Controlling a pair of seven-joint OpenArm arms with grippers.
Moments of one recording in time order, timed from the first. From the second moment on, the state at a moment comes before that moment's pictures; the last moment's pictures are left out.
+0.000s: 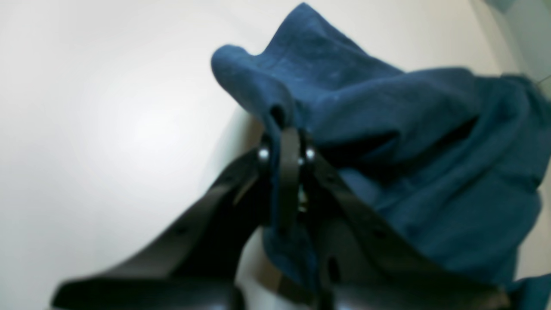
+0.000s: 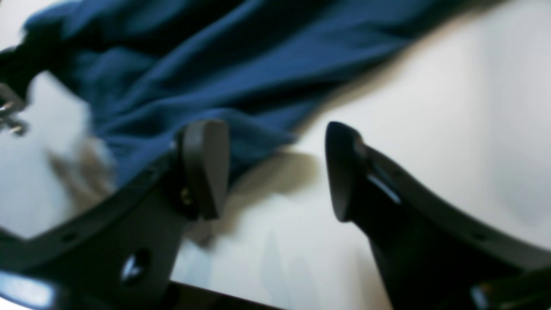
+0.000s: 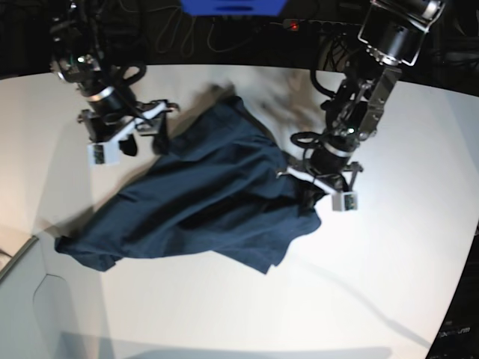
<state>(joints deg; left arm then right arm) -2.1 -14.3 21.6 69.1 -38.8 0.9 0.3 -24.2 12.1 -4.0 109.8 23.7 0.1 -30.8</state>
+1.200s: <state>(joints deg) 10.6 -18.8 4.4 81.7 -38.5 0.5 0.9 -15.8 17.8 -5.0 98.9 23.8 0.1 -30.9</state>
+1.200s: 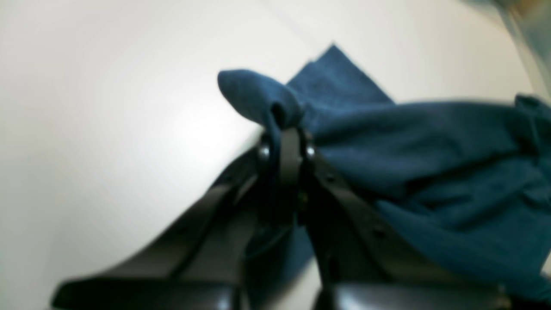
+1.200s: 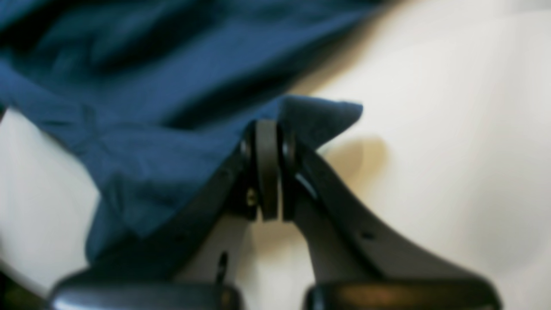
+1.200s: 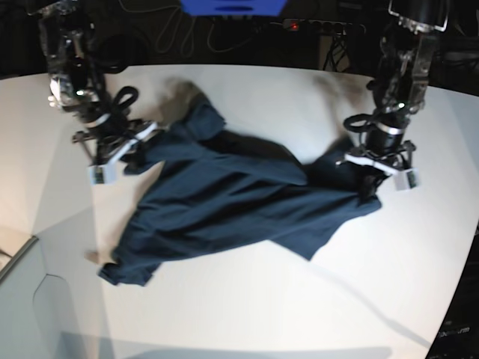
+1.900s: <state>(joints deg) 21.1 -18.5 -8.6 91.1 -38.1 0.5 10.1 -24.6 9.1 5.9 114.9 23.8 0.0 -17.0</state>
